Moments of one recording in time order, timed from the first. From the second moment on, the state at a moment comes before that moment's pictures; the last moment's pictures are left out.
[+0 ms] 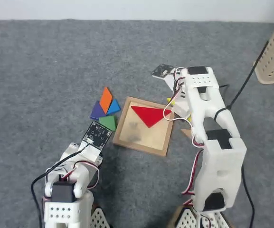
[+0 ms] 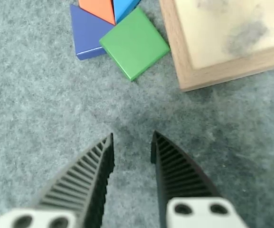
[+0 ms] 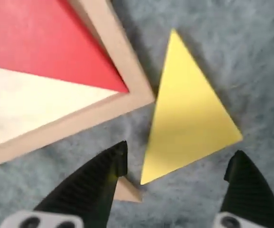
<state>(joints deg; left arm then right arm) -4.3 -103.5 97.2 73.6 -23.1 -9.9 28.4 -6.5 78.6 42.9</state>
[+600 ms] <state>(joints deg) -4.3 -103.5 97.2 73.6 -23.1 -9.9 28.4 -6.5 72.0 38.3</state>
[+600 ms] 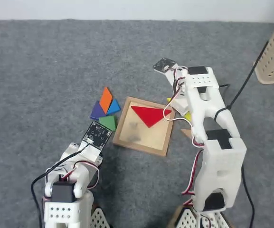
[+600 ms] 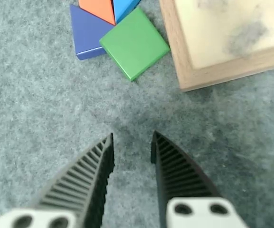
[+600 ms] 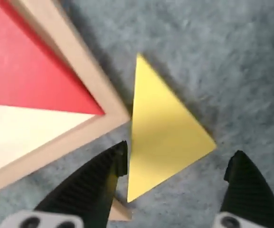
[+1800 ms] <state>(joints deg) -4.3 -103.5 97.2 73.6 -23.1 -9.4 35.4 -12.3 72.1 34.0</state>
